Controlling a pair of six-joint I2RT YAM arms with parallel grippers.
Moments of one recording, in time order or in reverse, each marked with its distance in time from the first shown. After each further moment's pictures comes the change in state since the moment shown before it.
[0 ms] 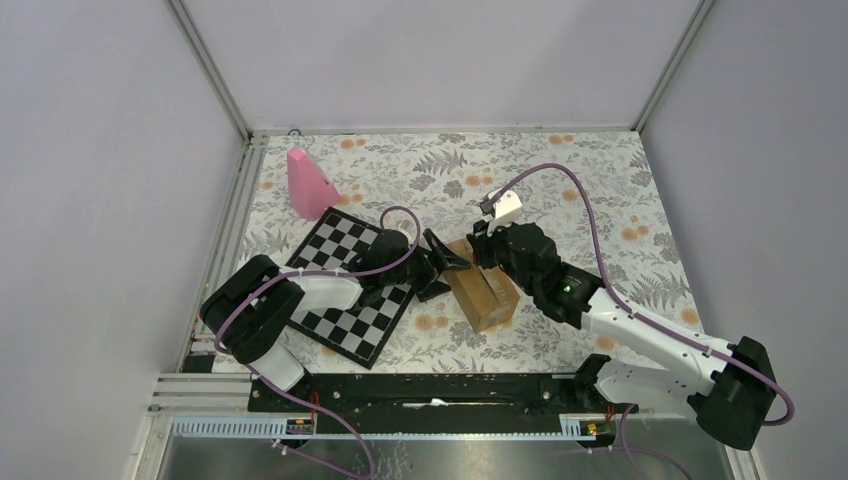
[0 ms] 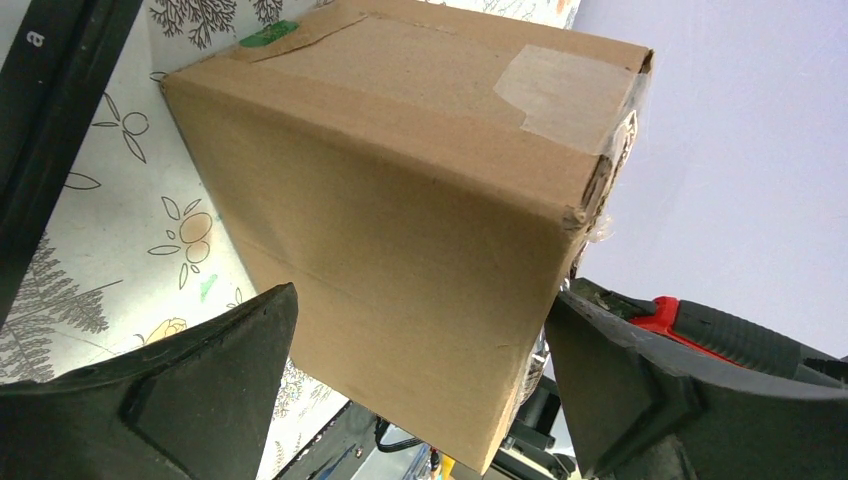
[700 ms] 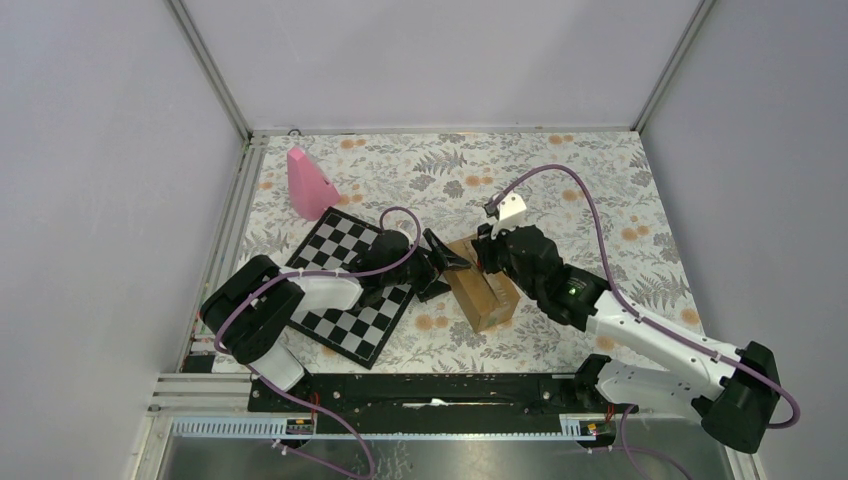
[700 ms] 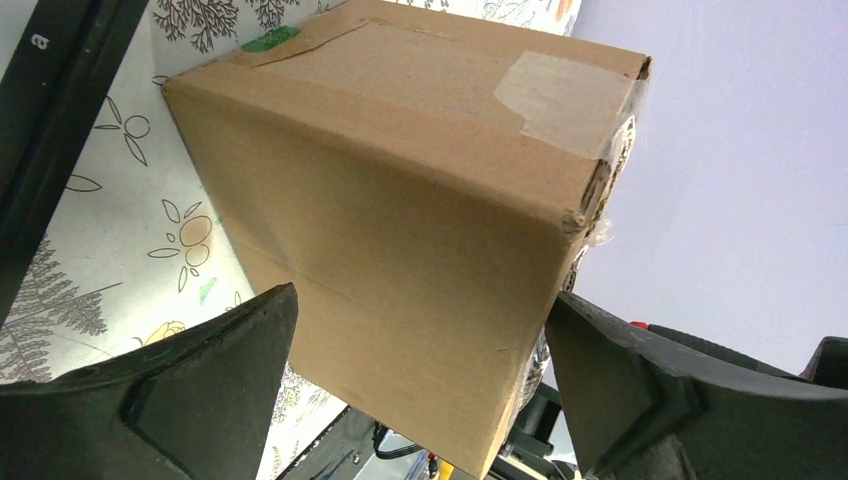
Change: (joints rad) left arm -0.006 0.000 0.000 0.000 -0.019 -0.008; right arm 0.020 -0.029 0.017 -0.108 0.042 0.062
